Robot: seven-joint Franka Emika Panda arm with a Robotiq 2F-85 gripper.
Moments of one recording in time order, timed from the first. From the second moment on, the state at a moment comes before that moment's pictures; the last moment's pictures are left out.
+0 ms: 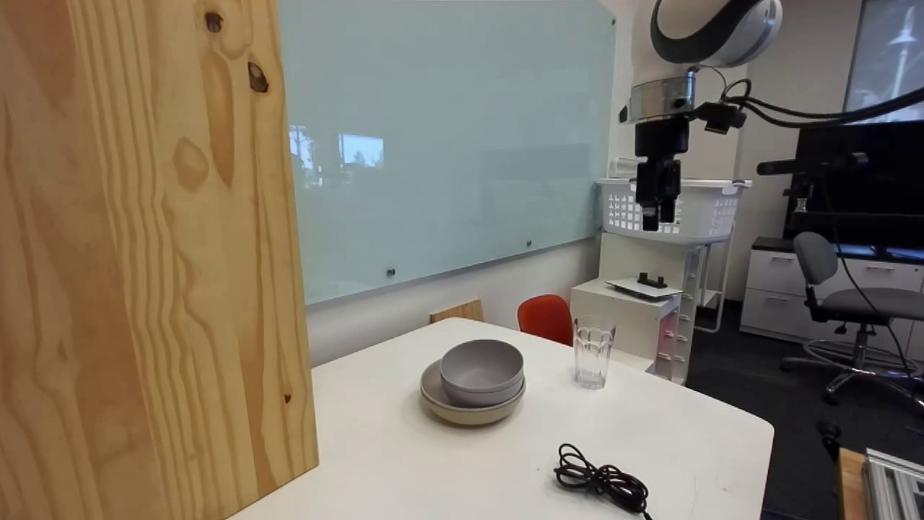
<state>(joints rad) -0.12 -0.48 -0.21 -2.41 -0.21 1.94 -0.24</state>
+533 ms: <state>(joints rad) -0.18 -0.41 -0.32 -2.37 -0.14 2.16 -0.24</state>
